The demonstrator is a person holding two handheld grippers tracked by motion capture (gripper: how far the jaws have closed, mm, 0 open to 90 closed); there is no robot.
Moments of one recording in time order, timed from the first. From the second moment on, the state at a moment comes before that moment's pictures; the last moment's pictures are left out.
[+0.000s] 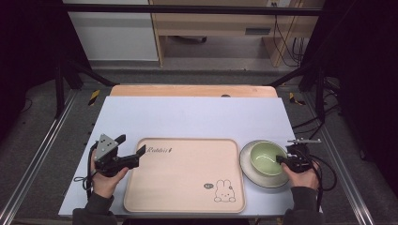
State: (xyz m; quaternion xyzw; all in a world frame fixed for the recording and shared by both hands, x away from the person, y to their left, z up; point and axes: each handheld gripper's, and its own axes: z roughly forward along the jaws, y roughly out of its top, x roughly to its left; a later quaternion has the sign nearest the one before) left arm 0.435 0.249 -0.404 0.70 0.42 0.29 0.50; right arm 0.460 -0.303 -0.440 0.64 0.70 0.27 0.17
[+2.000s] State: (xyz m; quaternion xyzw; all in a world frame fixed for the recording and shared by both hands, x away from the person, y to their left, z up) left arm 0.436 0.251 -0.403 0.70 0.42 0.29 0.50; right arm 0.450 -0.302 -0.418 0.64 0.68 0.34 0.14
